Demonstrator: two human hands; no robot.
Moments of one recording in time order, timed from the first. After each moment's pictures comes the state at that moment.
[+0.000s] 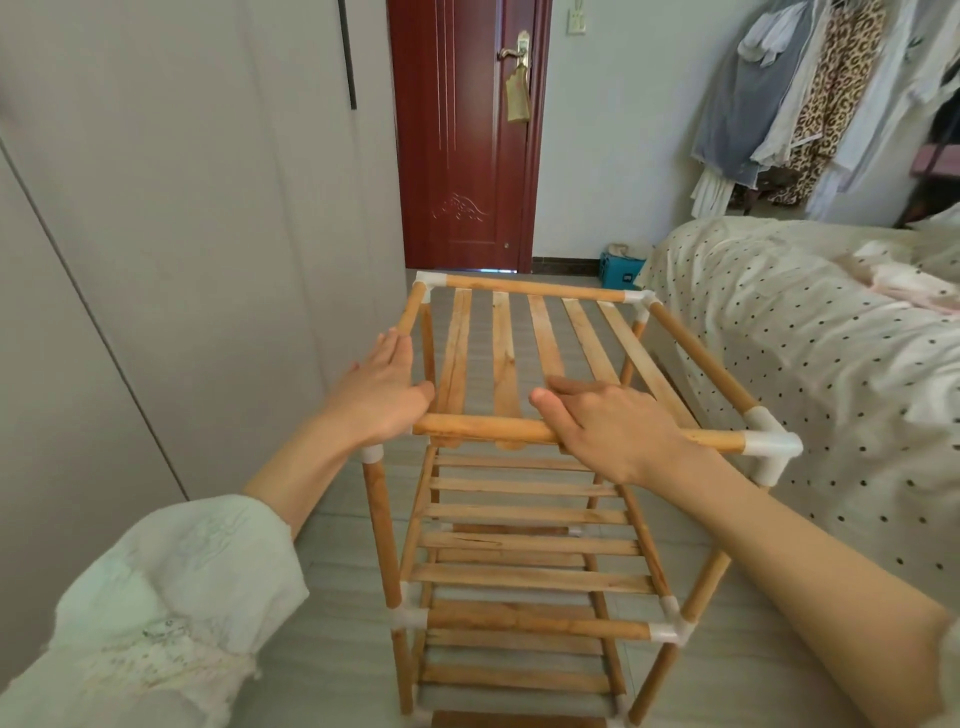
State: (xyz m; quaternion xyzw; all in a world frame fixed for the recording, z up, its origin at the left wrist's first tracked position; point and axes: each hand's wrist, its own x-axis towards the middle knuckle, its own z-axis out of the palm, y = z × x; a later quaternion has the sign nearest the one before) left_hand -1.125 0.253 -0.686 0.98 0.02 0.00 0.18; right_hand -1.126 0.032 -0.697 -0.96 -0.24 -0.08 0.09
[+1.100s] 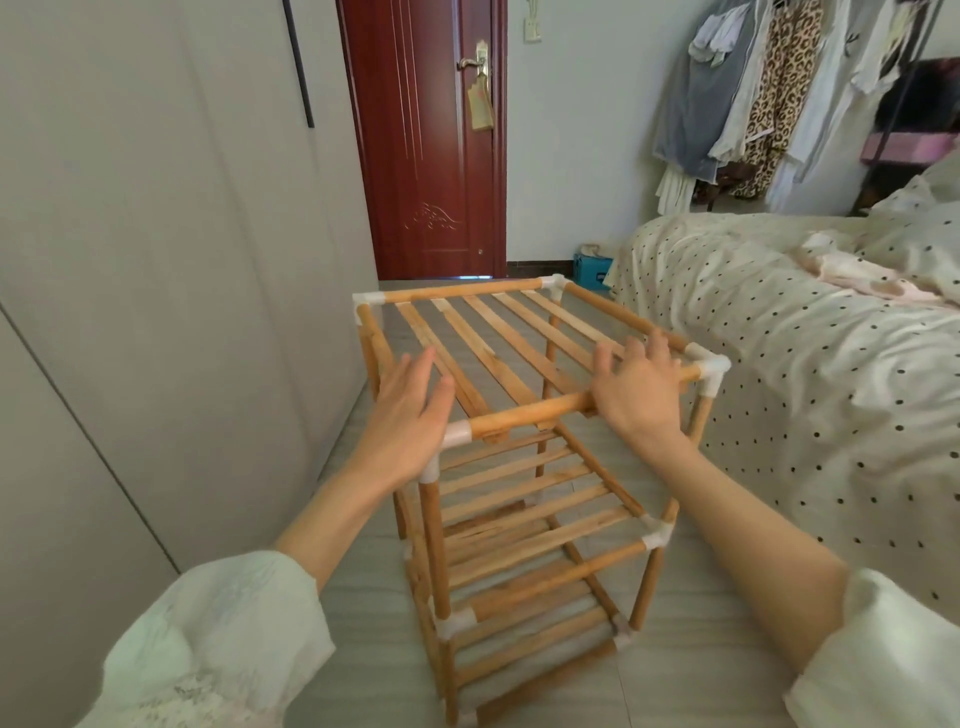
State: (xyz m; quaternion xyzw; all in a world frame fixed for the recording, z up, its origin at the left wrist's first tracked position) left_hand -1.118 0.202 -0.716 0.92 -0.07 0.12 0.37; right_hand -1.073 -0.019 -0.714 -0.93 0.07 -0.20 0.29
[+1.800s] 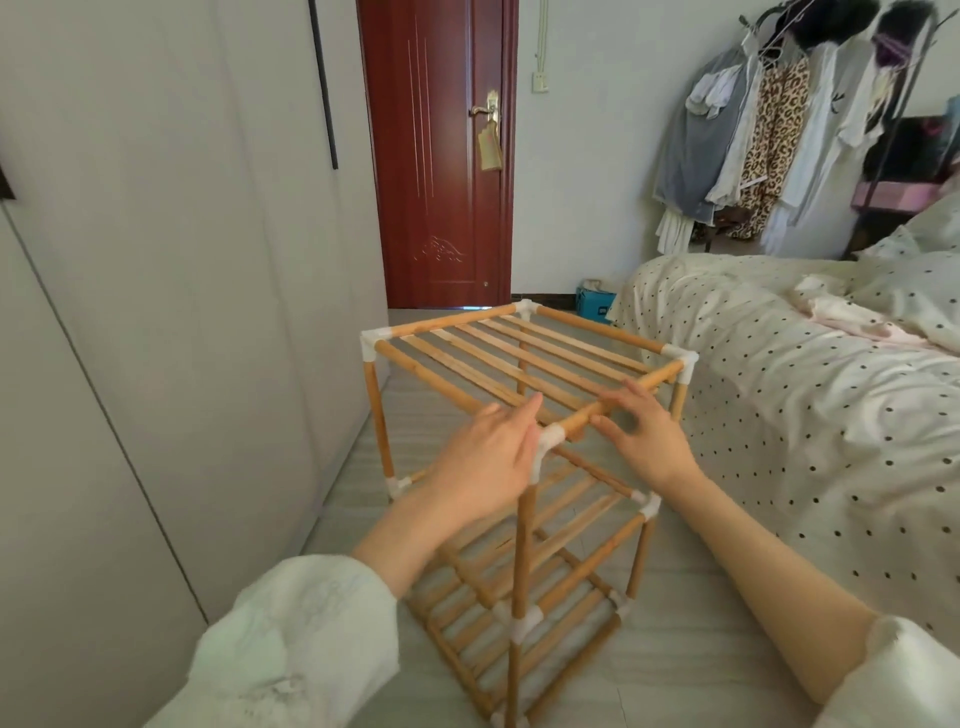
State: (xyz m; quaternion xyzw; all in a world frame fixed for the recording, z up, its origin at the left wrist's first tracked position) left_hand -1.139 0.163 -0.700 0.94 -0.22 0.12 0.21; right_hand -1.090 -0.034 -0.721 -0.91 -0.09 -0.18 0.36
